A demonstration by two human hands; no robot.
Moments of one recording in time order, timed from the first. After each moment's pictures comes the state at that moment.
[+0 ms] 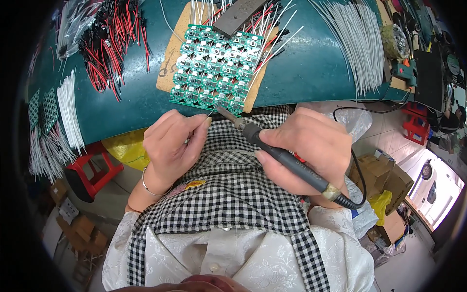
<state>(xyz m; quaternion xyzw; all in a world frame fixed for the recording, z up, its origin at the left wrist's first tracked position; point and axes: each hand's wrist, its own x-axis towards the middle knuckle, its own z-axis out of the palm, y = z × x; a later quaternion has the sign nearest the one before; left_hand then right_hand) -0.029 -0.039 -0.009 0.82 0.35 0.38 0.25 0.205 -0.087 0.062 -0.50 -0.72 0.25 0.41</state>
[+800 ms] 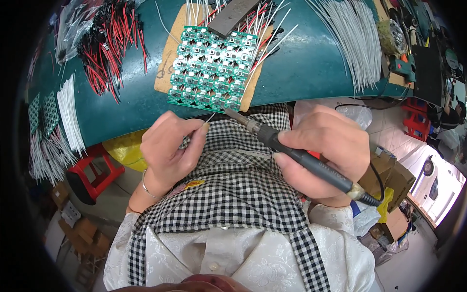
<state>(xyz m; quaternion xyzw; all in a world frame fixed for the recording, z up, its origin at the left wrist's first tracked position) -0.028 -0.037 -0.004 0.80 0.32 0.42 0.27 0.219 -0.091 0.072 -0.50 -0.70 0.26 0.44</state>
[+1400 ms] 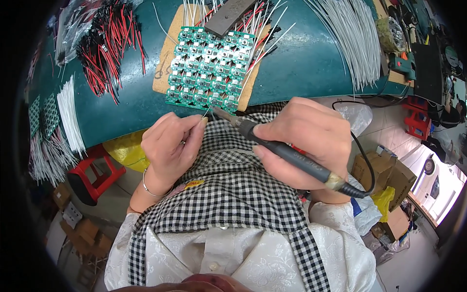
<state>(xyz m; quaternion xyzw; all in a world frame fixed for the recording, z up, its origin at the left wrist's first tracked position) -0.028 -0.041 -0.005 0.82 0.35 0.37 0.26 0.212 -0.083 0.061 -0.49 -0.71 0.28 0.42</state>
